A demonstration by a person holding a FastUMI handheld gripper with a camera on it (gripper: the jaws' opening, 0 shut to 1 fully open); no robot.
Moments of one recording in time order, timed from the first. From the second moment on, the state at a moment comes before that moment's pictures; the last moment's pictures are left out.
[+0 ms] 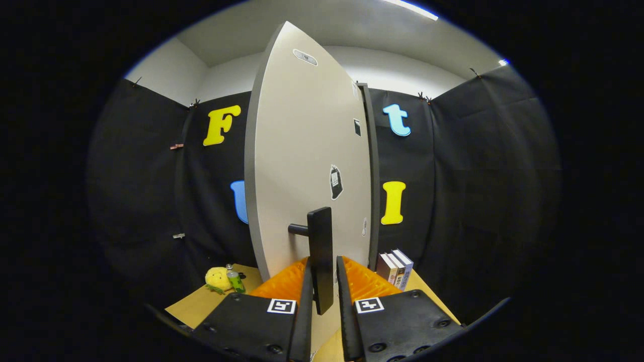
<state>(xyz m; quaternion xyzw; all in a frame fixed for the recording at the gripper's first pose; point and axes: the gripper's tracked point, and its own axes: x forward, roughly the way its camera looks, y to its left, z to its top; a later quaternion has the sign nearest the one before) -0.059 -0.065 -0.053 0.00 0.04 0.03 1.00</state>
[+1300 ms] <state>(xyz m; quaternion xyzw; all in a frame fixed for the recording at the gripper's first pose) -0.129 -0.157 -0.025 0.00 -0.01 -0.04 1.00</state>
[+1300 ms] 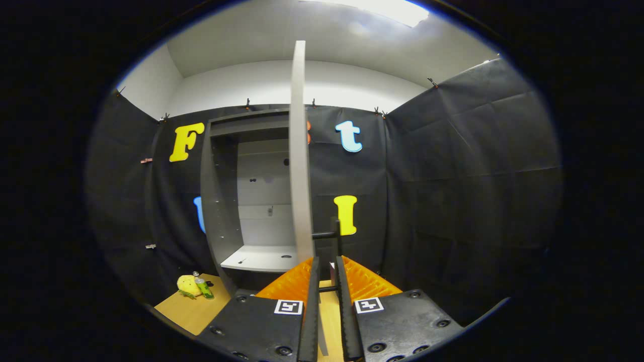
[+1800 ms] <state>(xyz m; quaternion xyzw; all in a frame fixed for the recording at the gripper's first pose) -0.112 -0.022 -0.195 0.02 0.10 0.04 0.99</state>
